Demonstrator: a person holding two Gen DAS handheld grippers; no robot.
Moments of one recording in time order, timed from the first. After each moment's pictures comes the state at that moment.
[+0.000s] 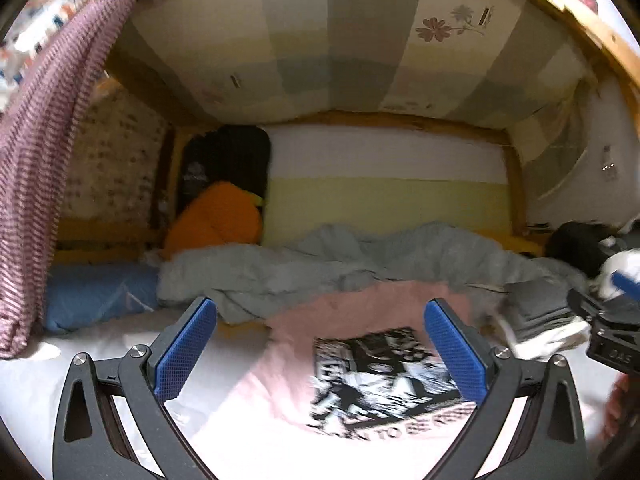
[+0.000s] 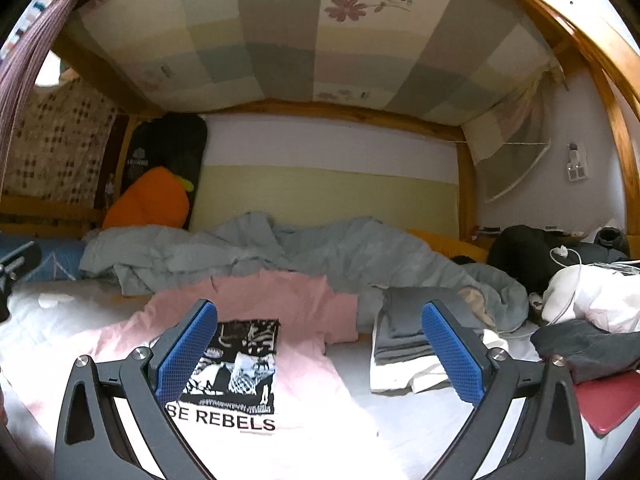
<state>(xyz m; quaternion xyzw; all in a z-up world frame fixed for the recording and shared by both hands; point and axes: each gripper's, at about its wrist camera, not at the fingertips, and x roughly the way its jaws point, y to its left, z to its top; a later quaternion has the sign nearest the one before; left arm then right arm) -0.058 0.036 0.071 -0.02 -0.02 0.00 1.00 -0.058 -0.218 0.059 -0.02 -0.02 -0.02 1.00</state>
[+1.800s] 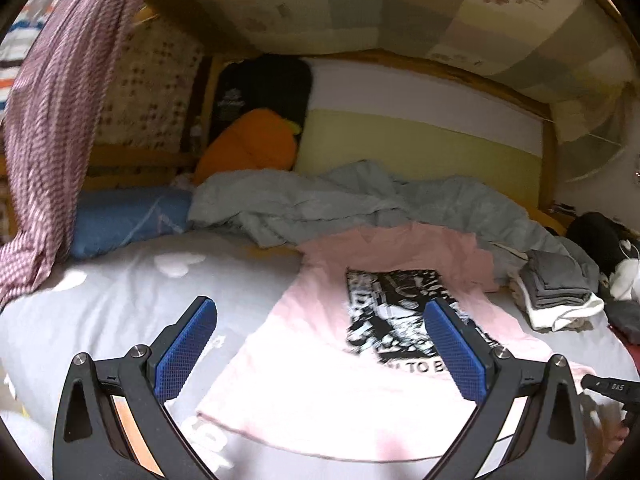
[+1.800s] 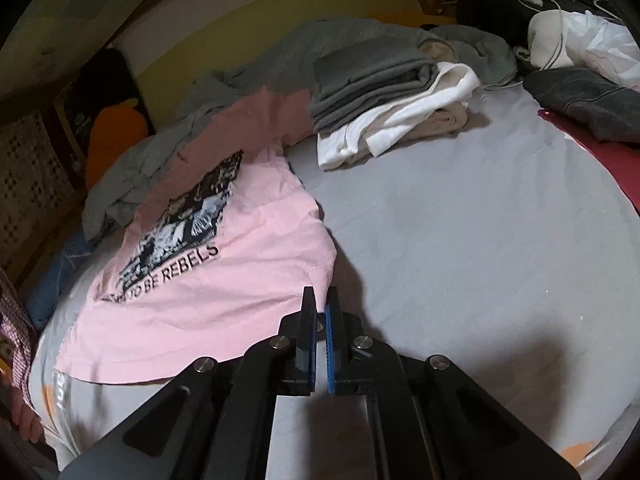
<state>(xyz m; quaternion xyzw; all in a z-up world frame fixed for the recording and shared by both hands) -0.067 0.080 0.043 -0.08 0.11 0.06 0.99 -0.029 -0.326 -0.047 0.20 0.30 0.01 0.93</state>
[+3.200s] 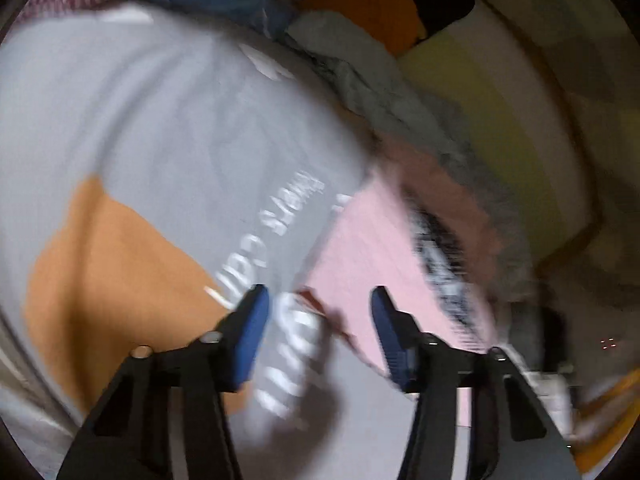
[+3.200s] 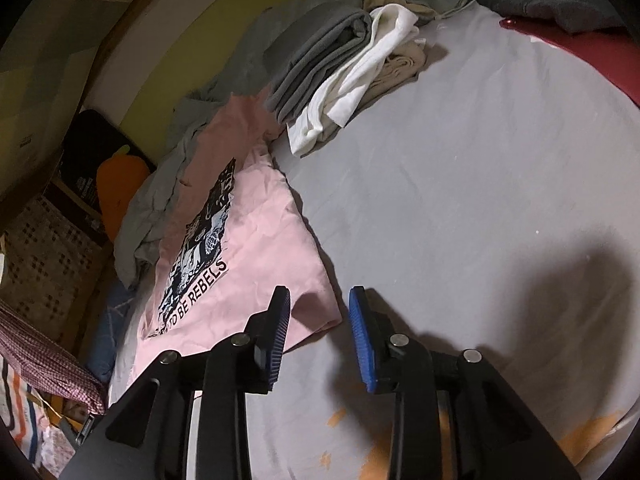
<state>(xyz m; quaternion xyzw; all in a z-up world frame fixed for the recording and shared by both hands) -0.058 0.207 -0.057 -0.42 0.29 0.01 0.86 -0.030 -0.369 -0.065 0.36 0.33 0.03 0.87</state>
